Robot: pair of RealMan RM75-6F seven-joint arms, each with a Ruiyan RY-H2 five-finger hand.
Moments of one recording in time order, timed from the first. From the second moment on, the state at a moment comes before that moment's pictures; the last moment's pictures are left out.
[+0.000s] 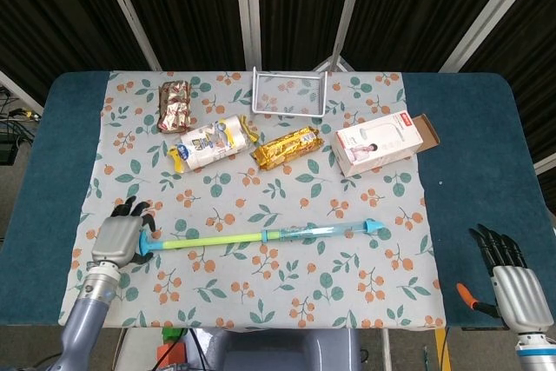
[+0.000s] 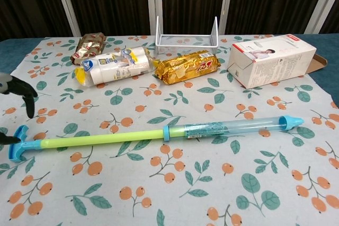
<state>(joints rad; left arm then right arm) -0.43 -1.40 -0.14 -1.97 0.84 1.26 0.83 0.02 -1.03 -0.04 -1.74 -1.56 1.46 0.07</state>
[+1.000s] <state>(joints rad) -0.51 -1.58 -0.10 -1.82 0.72 1.35 0.91 0.02 -1.03 -0.03 -1.75 -1.56 1.45 0.09</state>
